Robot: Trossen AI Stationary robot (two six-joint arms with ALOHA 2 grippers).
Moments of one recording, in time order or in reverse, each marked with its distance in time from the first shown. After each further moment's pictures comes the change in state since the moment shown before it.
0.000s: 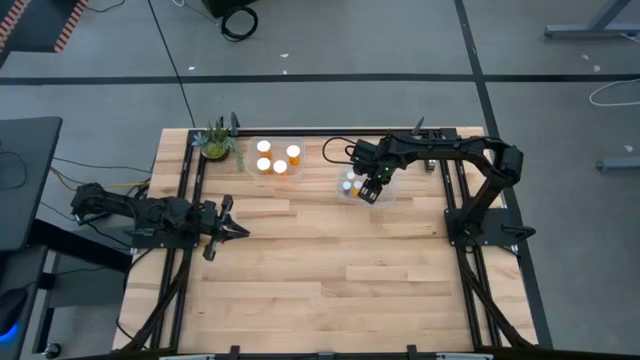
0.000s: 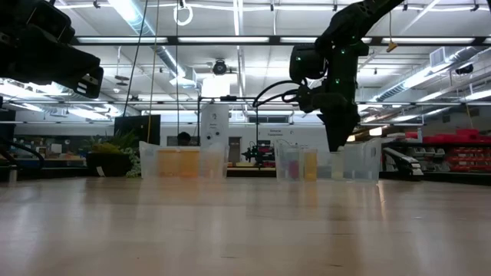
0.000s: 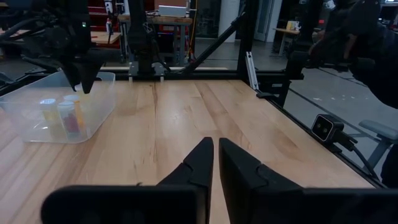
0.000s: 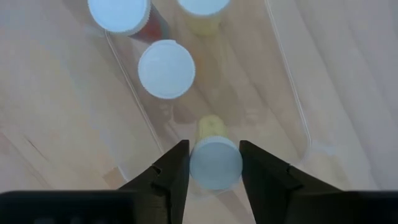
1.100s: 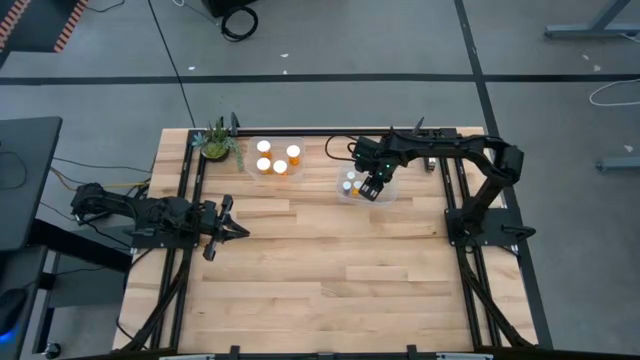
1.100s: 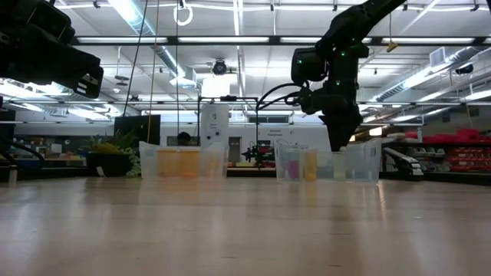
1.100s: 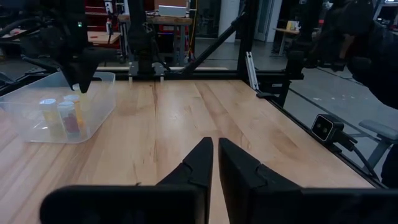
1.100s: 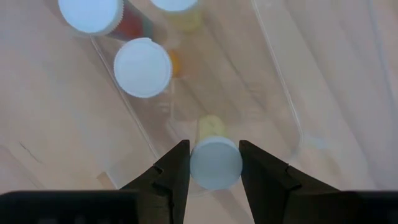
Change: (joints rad) left arm 0.000 0.000 0.000 0.000 0.000 0.000; right arm -0.031 0.001 0.000 -0.013 -0.010 0.011
